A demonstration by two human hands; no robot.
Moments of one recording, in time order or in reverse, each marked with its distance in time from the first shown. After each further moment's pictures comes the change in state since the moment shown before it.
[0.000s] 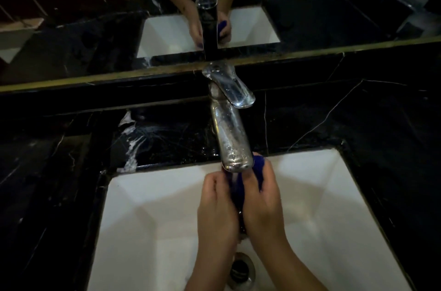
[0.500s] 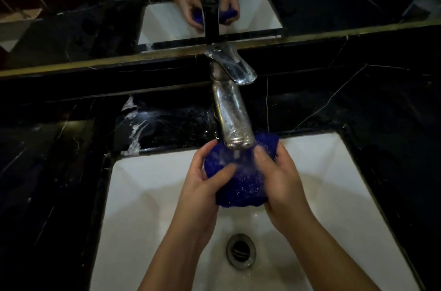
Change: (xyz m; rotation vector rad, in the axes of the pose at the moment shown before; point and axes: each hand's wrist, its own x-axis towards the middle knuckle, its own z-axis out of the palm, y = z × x) left_hand 0.005 0.005 -0.038 -0.402 -0.289 -0.057; right_hand 0.006 -0.014 -0.028 0.211 -0.129 0.219
